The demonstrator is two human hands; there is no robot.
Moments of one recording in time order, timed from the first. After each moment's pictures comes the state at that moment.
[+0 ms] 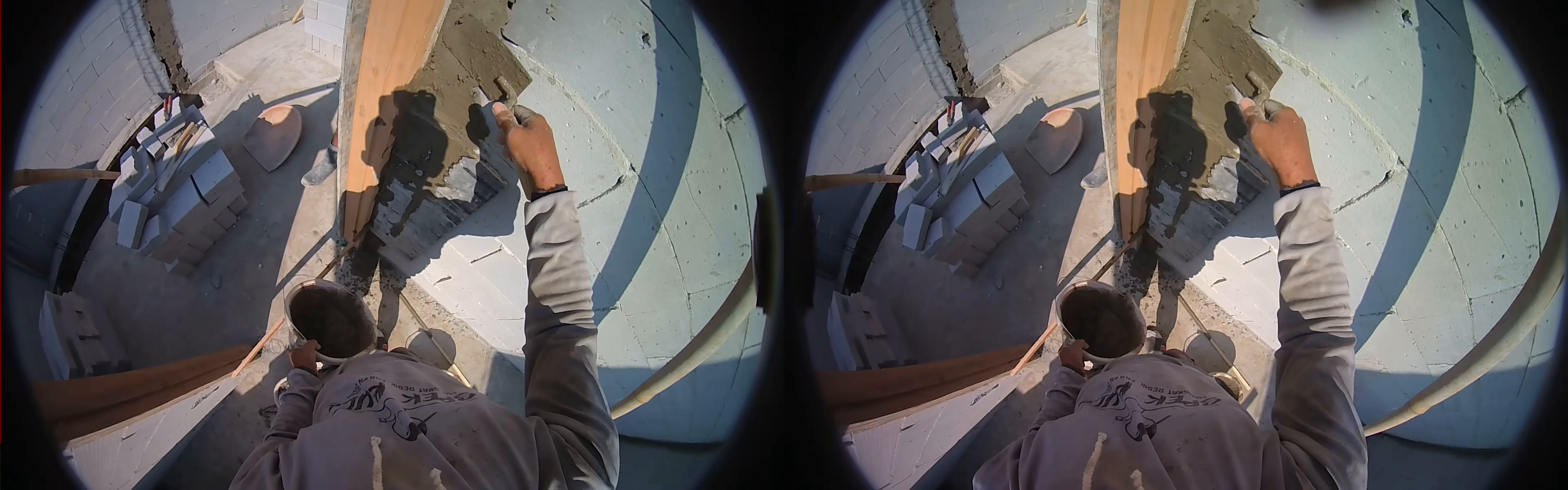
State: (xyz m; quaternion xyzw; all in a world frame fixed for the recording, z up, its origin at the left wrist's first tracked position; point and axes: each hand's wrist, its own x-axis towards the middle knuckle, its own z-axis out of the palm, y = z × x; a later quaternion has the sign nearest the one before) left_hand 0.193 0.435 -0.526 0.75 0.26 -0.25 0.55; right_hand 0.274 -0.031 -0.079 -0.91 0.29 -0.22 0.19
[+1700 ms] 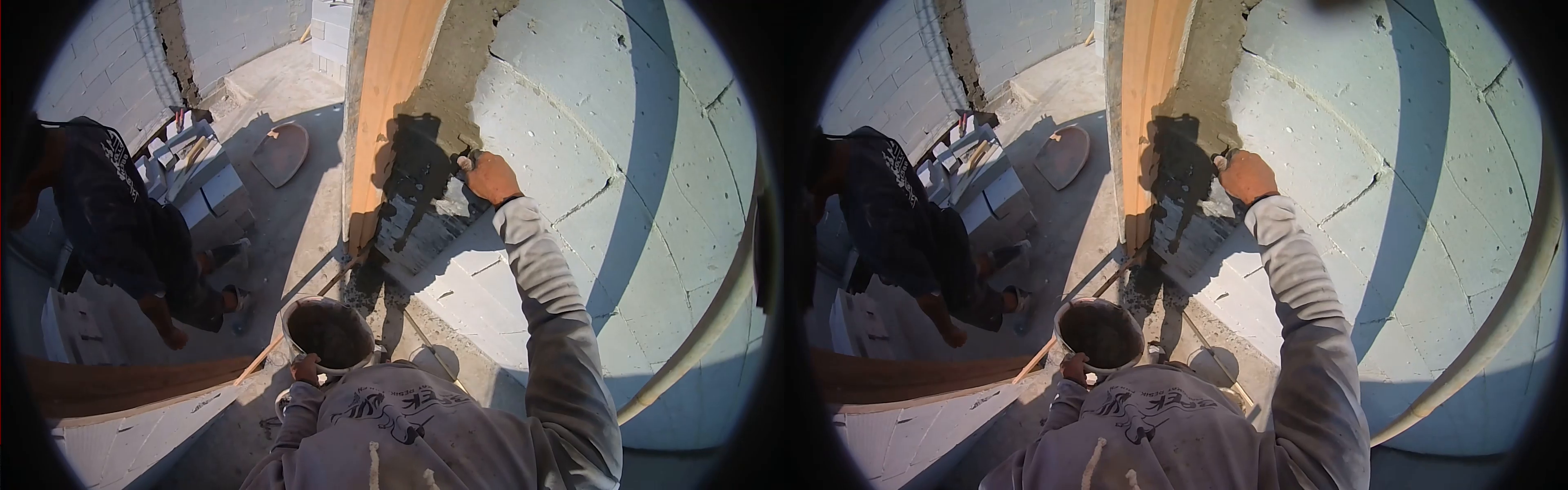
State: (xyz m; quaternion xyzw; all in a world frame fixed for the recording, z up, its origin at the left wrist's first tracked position) left_hand 0.180 0.441 -0.524 0.71 0.35 -0.23 0.57; right_hand 0.280 -0.031 -0.143 -0.96 0.28 -0.05 0.04
